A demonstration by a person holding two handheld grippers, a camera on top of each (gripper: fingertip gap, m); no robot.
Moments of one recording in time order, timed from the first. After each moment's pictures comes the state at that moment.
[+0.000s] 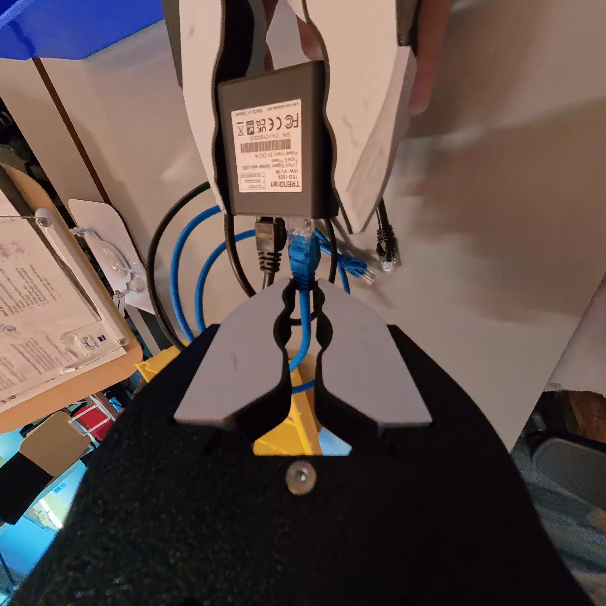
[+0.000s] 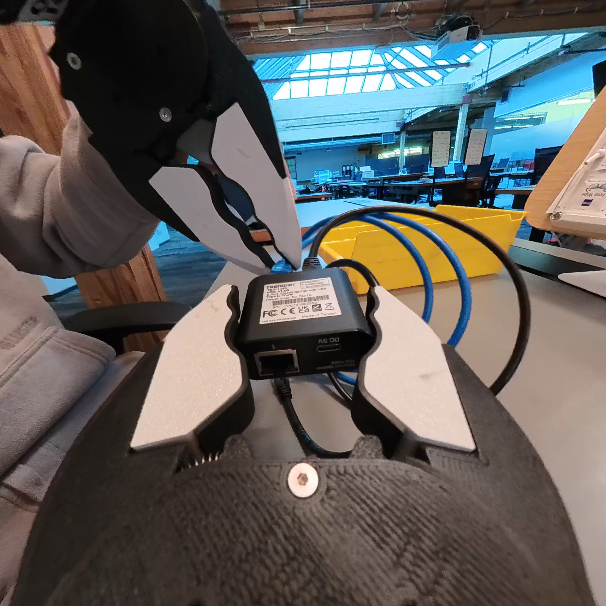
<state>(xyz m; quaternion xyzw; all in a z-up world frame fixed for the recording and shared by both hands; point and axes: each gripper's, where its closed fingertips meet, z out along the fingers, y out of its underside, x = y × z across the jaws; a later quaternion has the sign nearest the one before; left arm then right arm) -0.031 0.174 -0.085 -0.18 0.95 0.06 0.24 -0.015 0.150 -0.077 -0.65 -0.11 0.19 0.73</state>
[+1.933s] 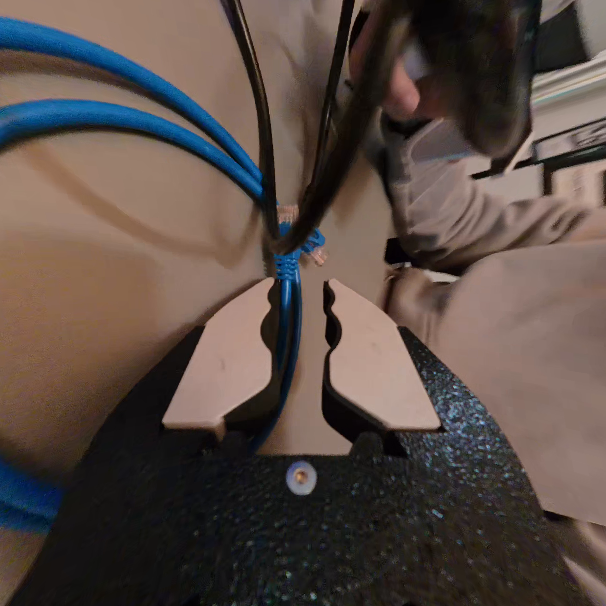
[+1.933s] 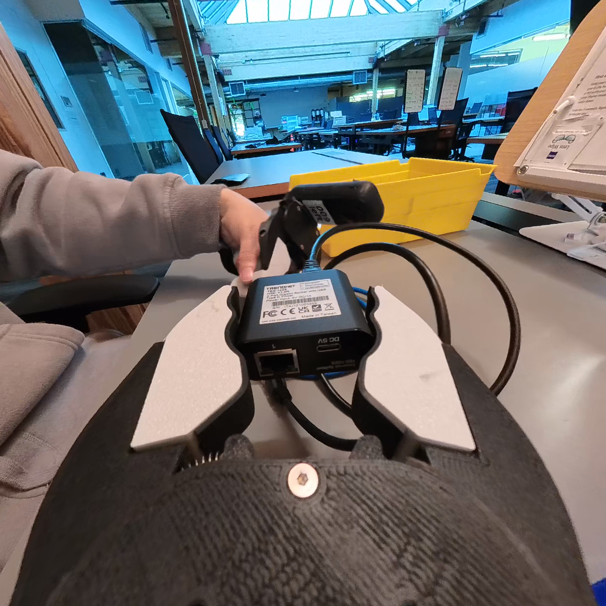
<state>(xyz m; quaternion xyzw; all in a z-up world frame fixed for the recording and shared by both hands) -0.054 0.187 -0.181 -0.50 0.70 -0.43 -0.28 0.001 0.155 -0.095 -0.71 -0.08 0.14 0.69</state>
